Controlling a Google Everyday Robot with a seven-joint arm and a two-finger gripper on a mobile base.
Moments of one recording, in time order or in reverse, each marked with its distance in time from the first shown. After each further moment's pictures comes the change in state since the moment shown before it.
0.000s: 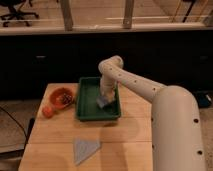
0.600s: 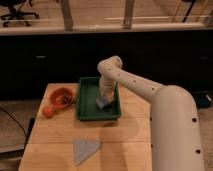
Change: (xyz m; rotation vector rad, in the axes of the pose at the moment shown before) arm -0.007 -0.004 0.003 -0.006 -0.007 -0.039
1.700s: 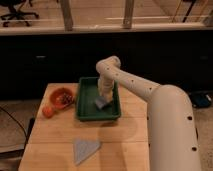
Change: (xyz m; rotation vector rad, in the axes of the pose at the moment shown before) arm 0.003 -0.003 0.003 -0.007 -0.012 -0.039
